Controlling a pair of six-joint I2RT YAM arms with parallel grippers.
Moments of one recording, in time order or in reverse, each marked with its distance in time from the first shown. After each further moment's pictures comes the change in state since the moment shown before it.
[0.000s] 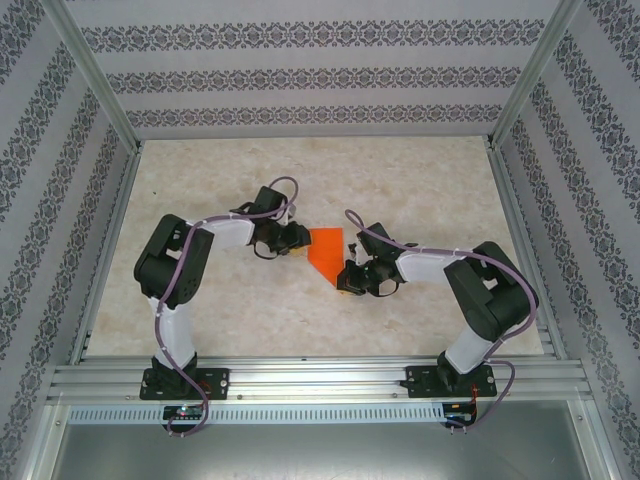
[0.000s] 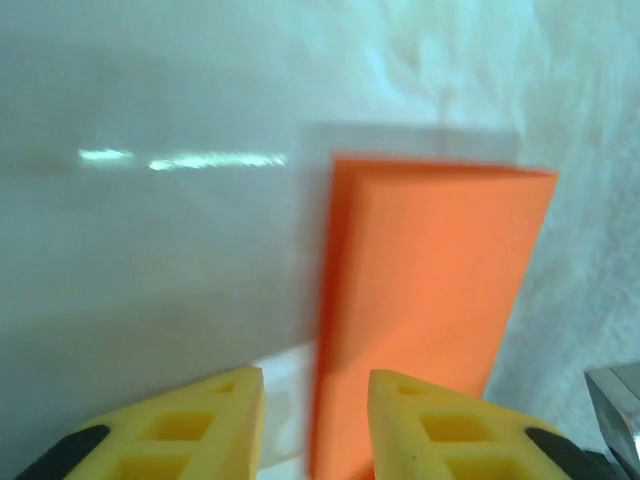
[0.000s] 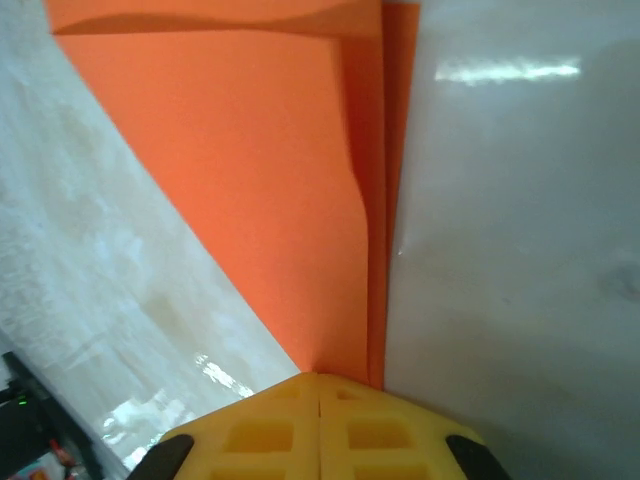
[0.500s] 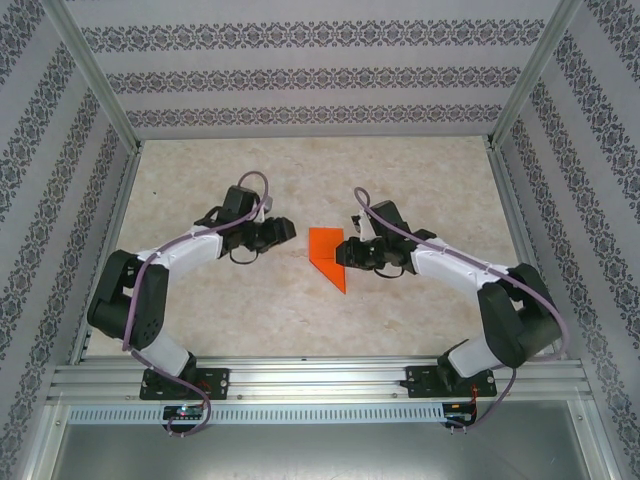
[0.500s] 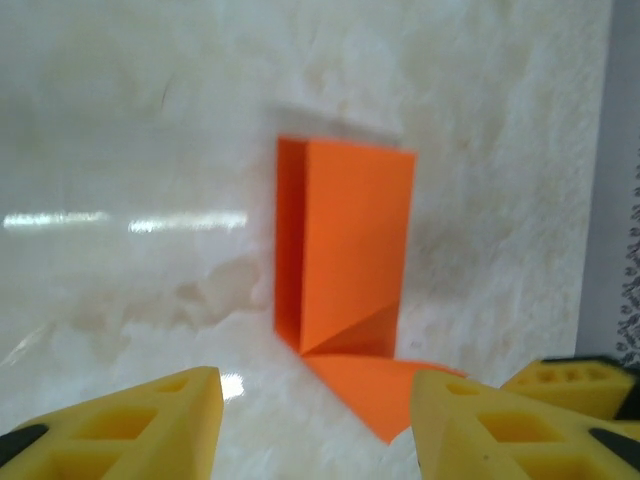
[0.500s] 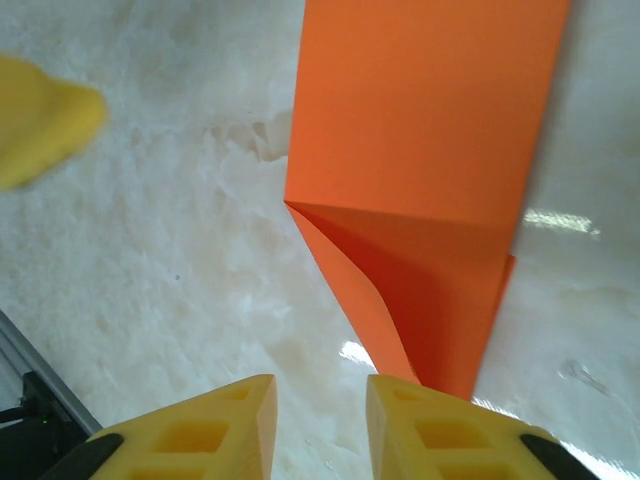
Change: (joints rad) left arm 0.034 -0.334 -0.233 0.033 0.017 -0.039; right arm -0.031 -0.139 0.117 -0.049 0.052 -0.129
